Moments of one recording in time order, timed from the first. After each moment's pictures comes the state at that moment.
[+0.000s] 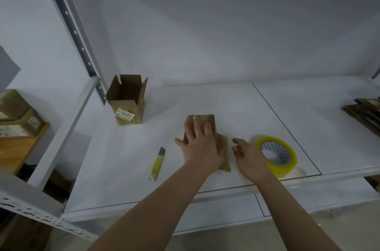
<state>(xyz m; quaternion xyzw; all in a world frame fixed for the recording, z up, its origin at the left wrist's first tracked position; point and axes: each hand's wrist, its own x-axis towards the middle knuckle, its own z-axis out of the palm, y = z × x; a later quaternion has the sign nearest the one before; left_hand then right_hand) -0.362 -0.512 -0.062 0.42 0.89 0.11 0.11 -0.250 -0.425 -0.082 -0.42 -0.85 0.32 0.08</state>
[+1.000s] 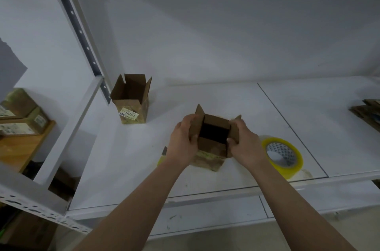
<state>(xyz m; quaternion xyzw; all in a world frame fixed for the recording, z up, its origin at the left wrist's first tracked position) -0.410 -0.550 -0.061 0.39 0.79 0.46 0.14 -0.280 -0.429 -0.051 -0.40 -0.85 0.31 0.14</state>
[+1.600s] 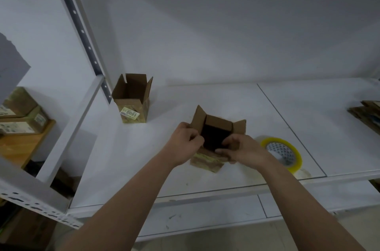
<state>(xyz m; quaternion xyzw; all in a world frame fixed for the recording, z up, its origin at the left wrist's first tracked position) -0.417 -0.560 -0.043 0.42 0.81 0.34 0.23 -0.274 -0.424 -0.049 -0.38 -0.81 0.45 0.02</state>
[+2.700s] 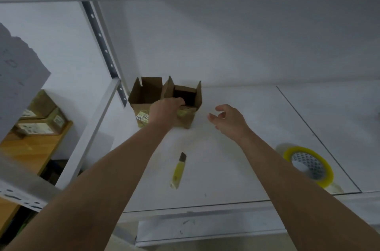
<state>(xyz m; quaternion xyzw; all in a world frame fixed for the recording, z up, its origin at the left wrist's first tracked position) -0.547 -0.543 -0.035 0.44 0.89 0.08 -0.09 -0.392 -0.416 -0.043 -0.36 -0.81 0.45 0.12</state>
